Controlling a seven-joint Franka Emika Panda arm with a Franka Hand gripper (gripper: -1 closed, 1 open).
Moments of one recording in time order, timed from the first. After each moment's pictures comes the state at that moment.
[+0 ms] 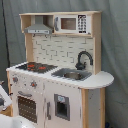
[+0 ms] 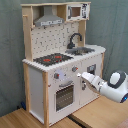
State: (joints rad) arm -0.39 -0.93 1.55 -2.40 -1.38 2.49 1.03
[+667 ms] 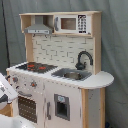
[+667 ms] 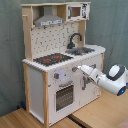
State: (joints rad) arm -0.37 -0.93 1.44 -2.44 -1.38 2.47 0.87
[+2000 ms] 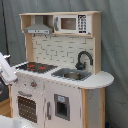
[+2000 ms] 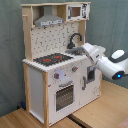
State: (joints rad) arm -0.28 -0.93 1.24 -2.34 -1.24 2.28 0.67
